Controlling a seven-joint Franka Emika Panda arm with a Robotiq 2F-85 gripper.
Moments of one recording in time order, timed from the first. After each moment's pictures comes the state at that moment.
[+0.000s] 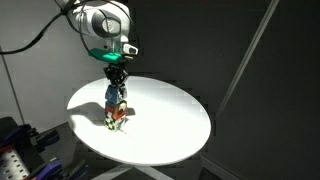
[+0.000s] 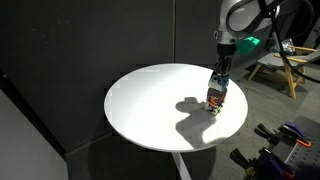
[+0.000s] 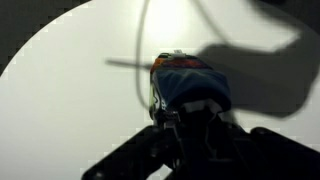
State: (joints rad) arm -0.01 0.06 -0.04 -2.30 -0.09 2.33 -0.13
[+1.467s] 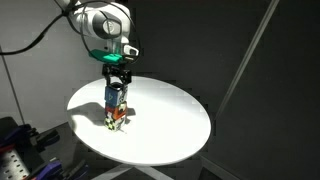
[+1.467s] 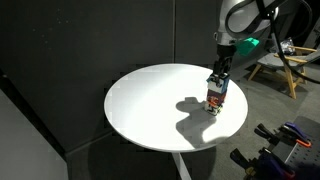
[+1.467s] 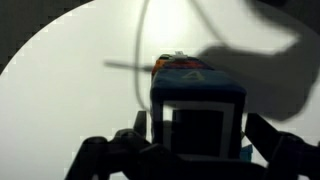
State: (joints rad) arm -0.02 0.07 -0.04 -2.30 -0.09 2.33 -0.13
